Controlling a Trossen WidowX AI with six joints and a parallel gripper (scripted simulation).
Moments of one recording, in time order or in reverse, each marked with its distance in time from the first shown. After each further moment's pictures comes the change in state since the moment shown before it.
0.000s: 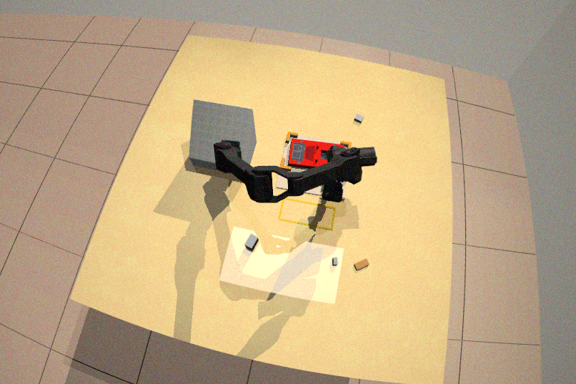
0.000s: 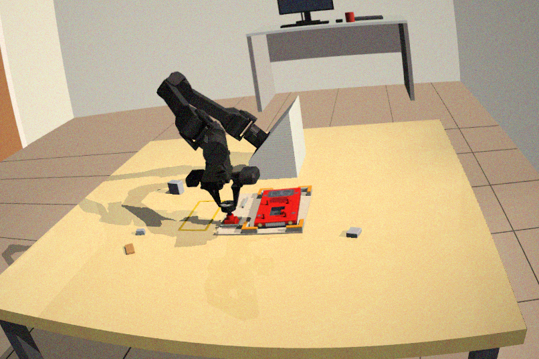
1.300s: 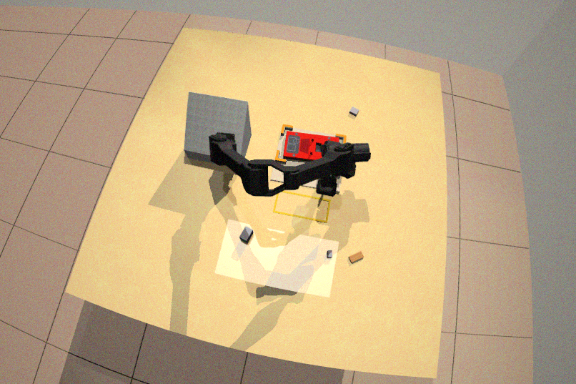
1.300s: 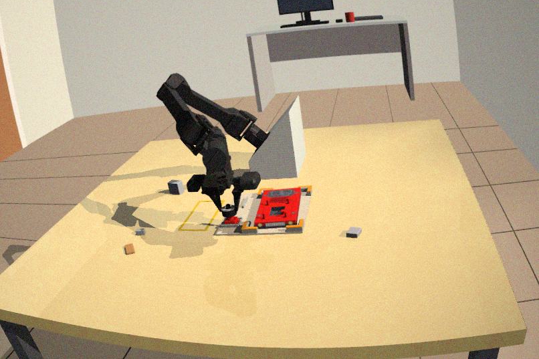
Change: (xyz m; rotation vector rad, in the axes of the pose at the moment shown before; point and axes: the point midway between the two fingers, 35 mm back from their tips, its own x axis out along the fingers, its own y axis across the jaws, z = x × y) arm 0.013 -0.001 0.000 0.006 -0.001 0.002
